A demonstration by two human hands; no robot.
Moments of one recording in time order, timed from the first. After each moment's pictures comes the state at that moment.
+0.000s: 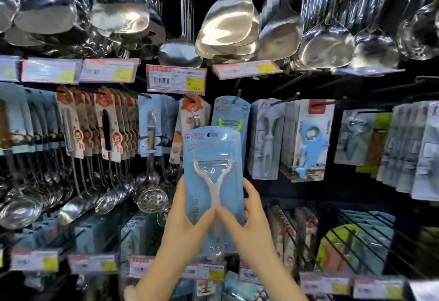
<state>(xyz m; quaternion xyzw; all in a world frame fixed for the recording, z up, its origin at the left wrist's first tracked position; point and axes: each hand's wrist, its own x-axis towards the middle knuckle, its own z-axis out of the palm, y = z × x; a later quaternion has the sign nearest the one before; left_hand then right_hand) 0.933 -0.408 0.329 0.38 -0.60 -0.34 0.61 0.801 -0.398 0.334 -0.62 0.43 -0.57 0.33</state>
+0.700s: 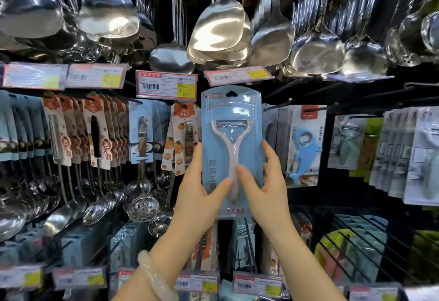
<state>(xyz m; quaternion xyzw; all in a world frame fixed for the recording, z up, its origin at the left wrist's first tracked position) 0.902 -0.422 0.386 0.35 -0.66 -0.26 0.61 0.774 -0.420 0.387 -0.61 0.38 -0.66 0.22</state>
